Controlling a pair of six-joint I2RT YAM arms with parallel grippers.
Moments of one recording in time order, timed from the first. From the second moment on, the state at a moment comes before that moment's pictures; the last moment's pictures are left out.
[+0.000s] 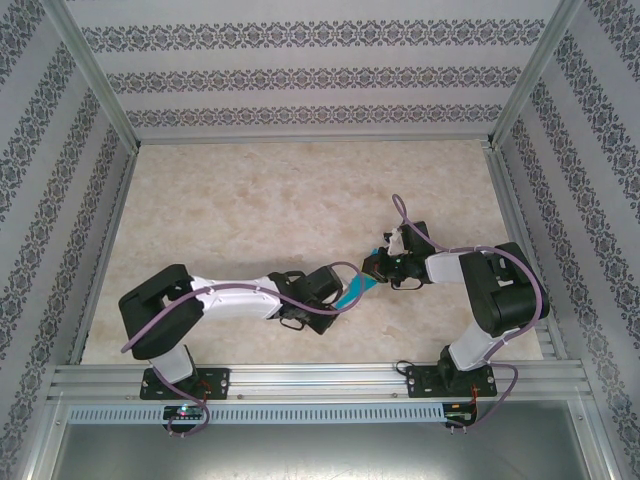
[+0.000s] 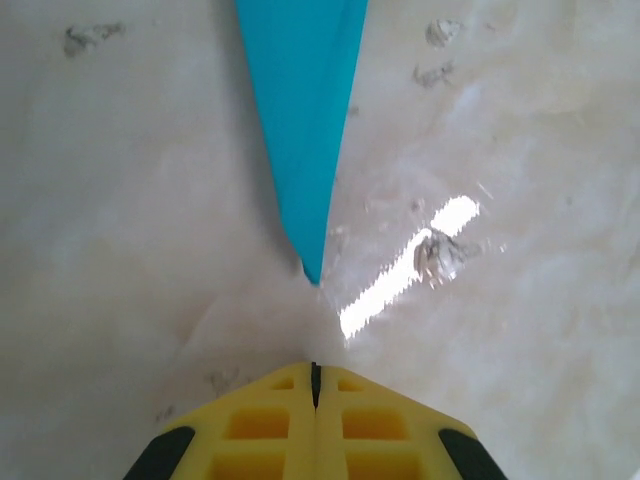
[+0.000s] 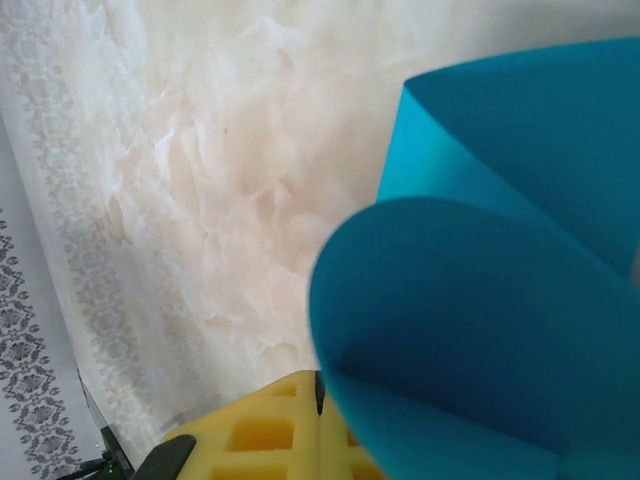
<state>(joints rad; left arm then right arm) -1.03 1.67 0.90 -0.37 0.10 -0.39 0.23 1.66 0.57 0.09 -0.69 0.73</state>
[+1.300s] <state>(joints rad) -0.87 1.93 1.08 -0.11 0.28 -0.48 0.24 1.61 0.56 0.08 -0.64 0.76</state>
